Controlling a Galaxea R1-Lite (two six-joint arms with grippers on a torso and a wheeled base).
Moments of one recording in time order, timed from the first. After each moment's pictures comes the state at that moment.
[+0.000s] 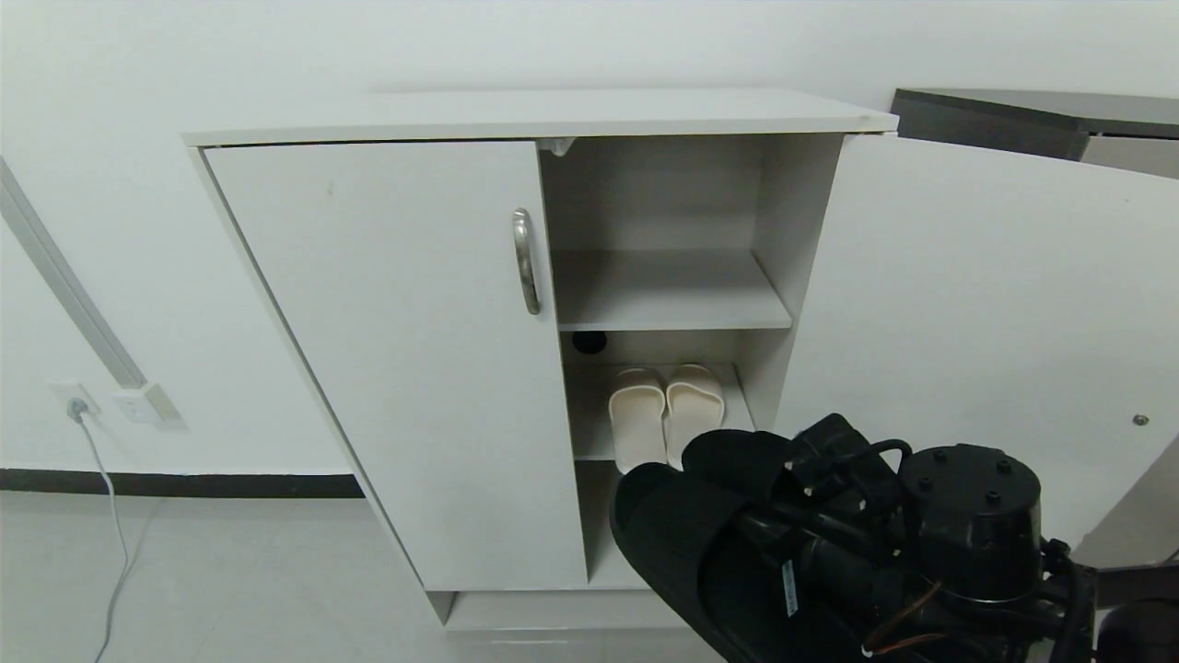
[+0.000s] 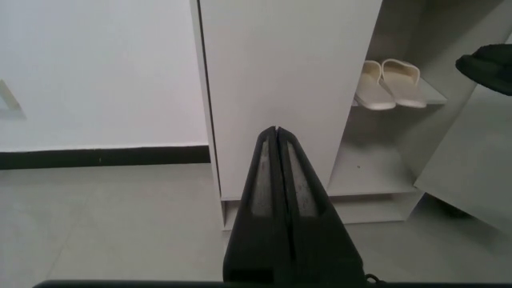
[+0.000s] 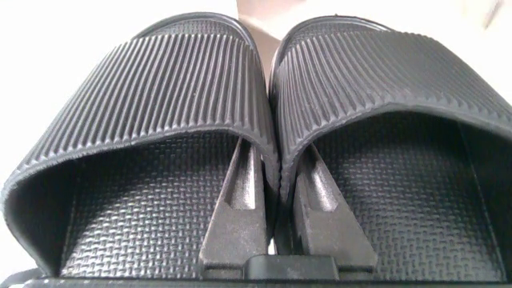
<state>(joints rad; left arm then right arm) 0.00 0.00 0.00 0.00 -0.01 -0.01 0.82 1.74 -0.48 -0.96 -0.20 0.08</state>
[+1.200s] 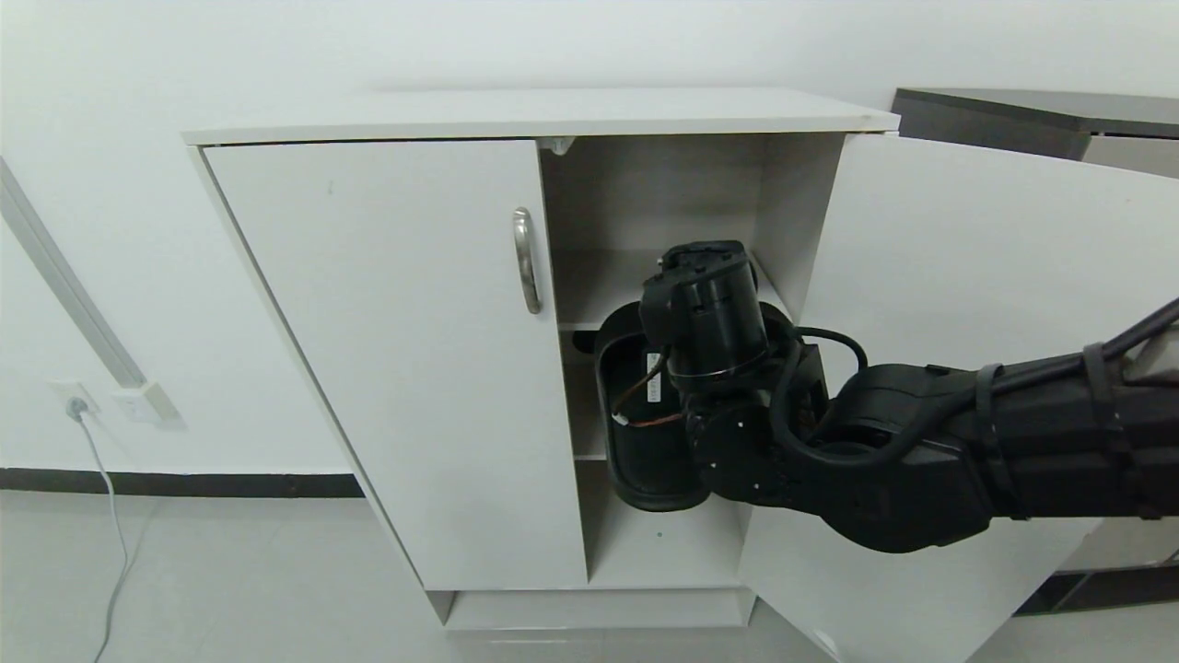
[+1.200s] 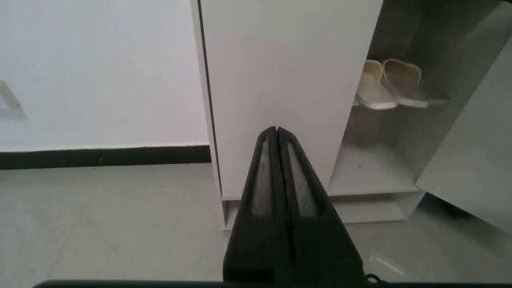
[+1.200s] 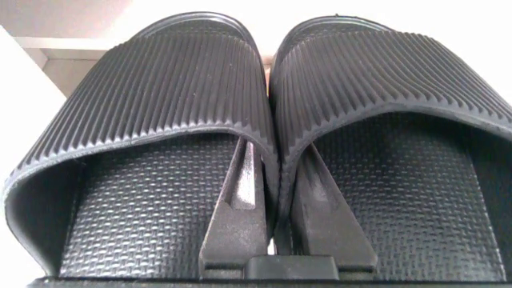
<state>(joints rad) 0.00 0.00 0.00 0.00 -0.01 0.00 0.91 1.99 -1.43 -0.25 -0.88 0.27</state>
